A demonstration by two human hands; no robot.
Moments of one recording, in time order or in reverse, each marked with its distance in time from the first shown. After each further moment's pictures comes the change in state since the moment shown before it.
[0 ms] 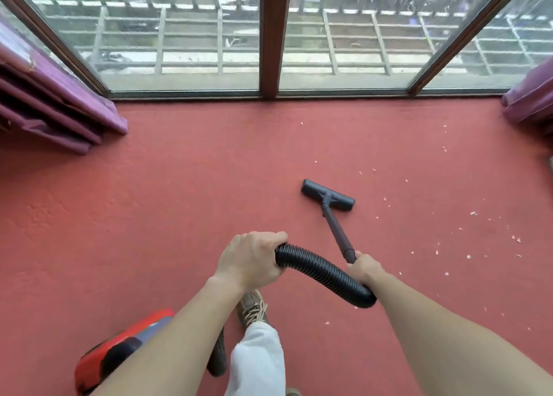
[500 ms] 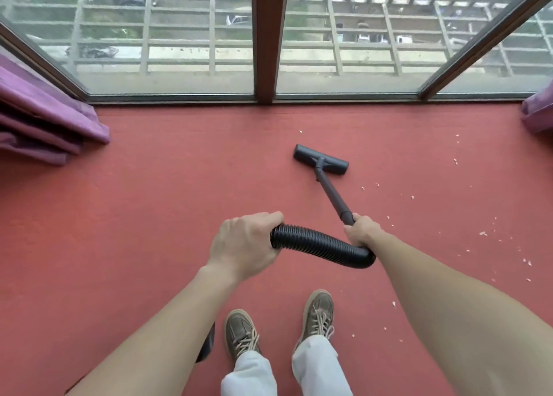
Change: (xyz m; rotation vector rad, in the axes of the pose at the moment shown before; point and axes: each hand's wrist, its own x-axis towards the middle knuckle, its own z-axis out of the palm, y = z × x) left_hand 0.137 -0.025 -0.034 0.032 0.104 -0.033; right_hand 0.111 -0.103 -0.130 -0.137 0.084 -0.093
